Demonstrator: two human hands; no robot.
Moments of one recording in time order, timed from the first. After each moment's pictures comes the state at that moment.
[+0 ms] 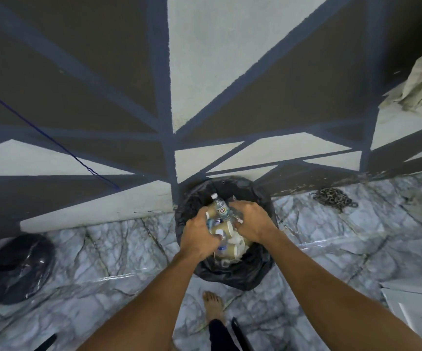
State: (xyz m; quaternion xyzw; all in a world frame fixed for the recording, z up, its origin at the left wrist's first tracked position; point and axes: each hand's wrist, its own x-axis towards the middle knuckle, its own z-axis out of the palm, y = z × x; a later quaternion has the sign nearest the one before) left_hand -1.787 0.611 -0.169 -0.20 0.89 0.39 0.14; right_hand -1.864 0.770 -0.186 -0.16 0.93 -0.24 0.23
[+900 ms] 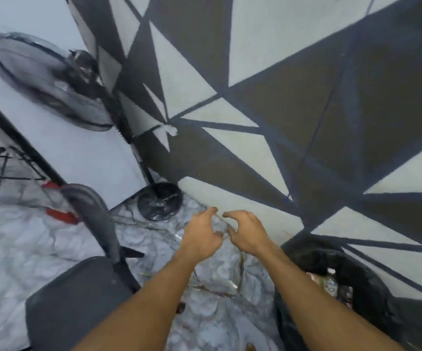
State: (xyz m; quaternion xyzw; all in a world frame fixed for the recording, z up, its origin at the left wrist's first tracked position) left_hand -1.475 0.411 -0.044 -0.45 0.83 0.32 -0.12; right_hand -1.620 0.473 -0.066 -0.55 0.78 -0.23 0.20
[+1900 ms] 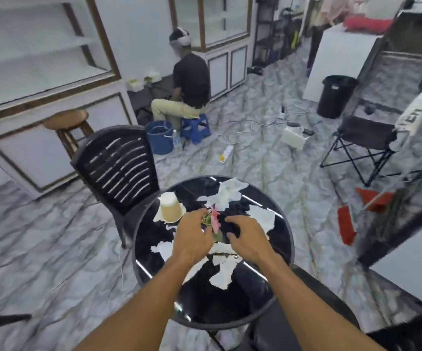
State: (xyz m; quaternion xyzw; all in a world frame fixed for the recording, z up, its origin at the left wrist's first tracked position) left_hand -0.778 0.494 -0.031 -0.88 0.25 0.05 -0.40; right_hand -0.859 0.347 -0.040 -0.92 0.18 -0.06 0.33
